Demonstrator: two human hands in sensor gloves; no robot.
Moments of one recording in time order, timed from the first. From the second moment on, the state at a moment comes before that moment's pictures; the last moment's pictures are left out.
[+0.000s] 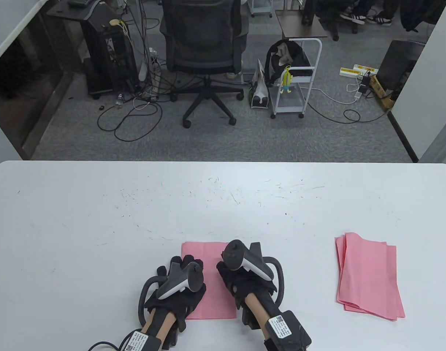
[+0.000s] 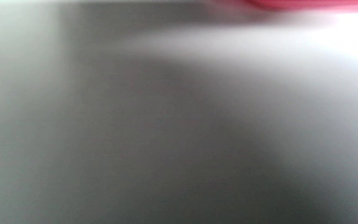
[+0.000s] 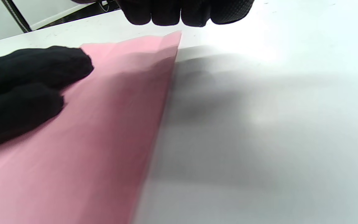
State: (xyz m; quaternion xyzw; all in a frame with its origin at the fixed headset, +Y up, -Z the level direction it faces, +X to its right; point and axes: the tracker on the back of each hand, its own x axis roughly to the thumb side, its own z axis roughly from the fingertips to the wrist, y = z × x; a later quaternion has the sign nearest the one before) left_hand -0.140 -0.808 -0.330 -0.28 -0.06 -0.01 0.96; right_hand 0.043 -0.748 -0.346 0.08 0.21 0.97 0.11
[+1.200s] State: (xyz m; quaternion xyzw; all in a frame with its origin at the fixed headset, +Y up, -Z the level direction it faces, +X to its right) left_hand -0.139 -0.807 -0.331 -0.28 -0.06 -0.01 0.96; right_hand 0.036 -0.768 -0.250 0.16 0.27 0.95 0.05
